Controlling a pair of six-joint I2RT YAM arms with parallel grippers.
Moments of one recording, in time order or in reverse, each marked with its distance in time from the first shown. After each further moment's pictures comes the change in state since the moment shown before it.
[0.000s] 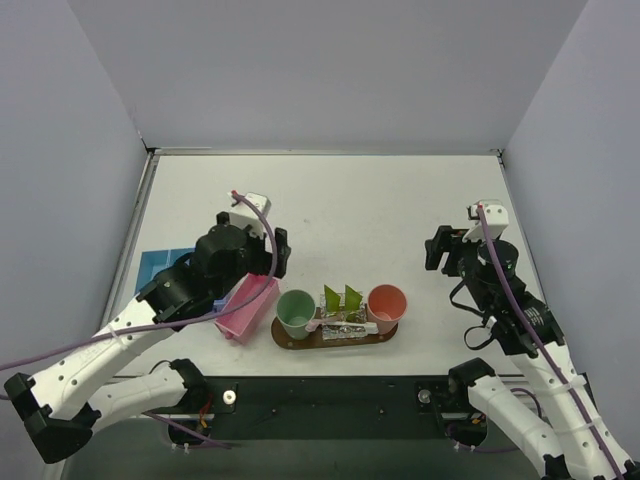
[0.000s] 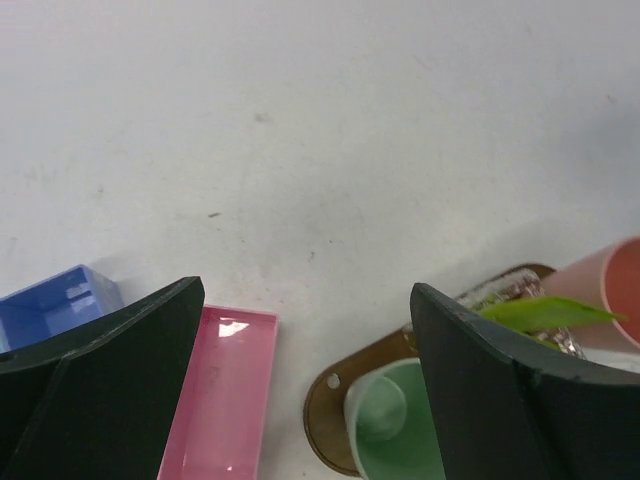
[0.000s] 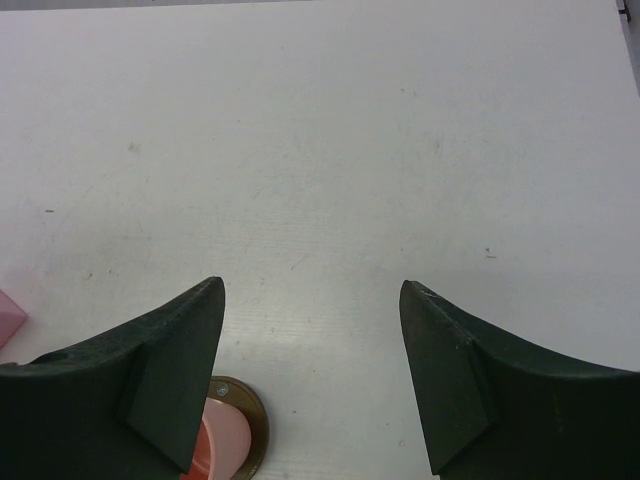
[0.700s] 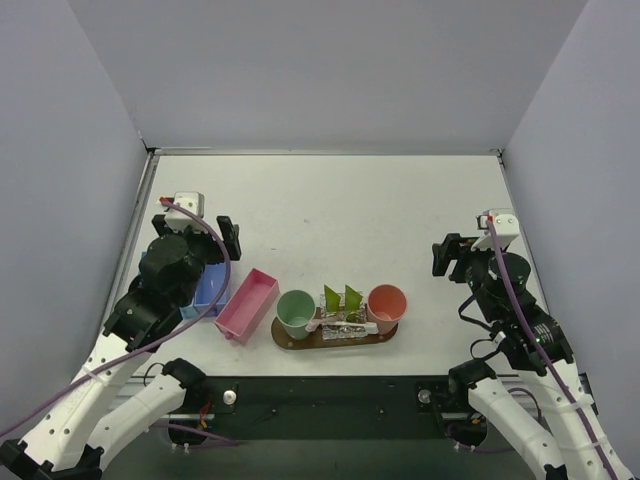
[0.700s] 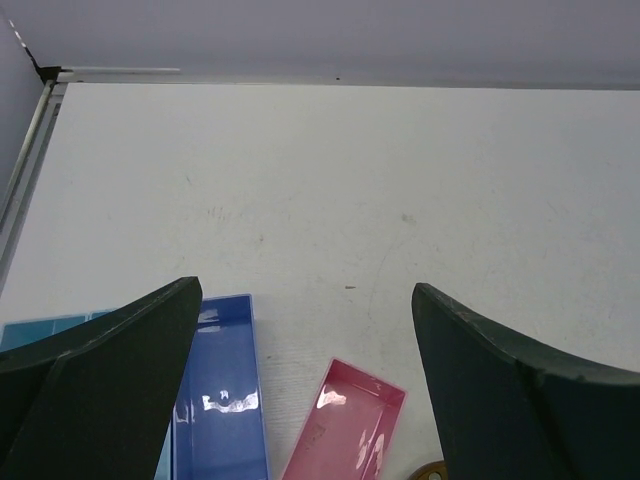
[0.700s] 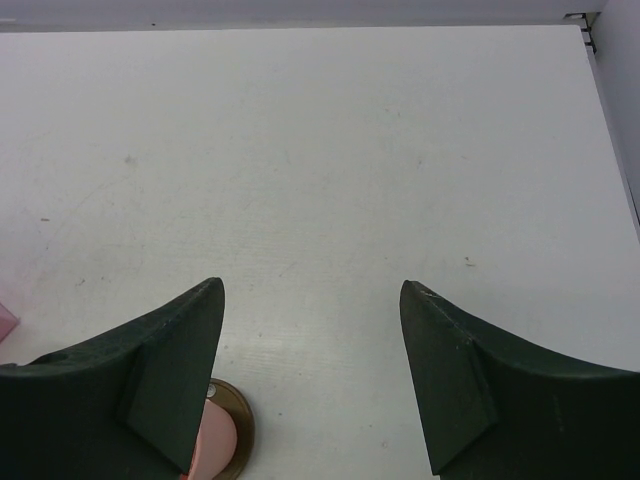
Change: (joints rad) left arm 0.340 -0.261 -0.156 0.154 -0.058 0.085; right arm 0.000 -0.091 -0.016 -0.017 0.018 -0.036
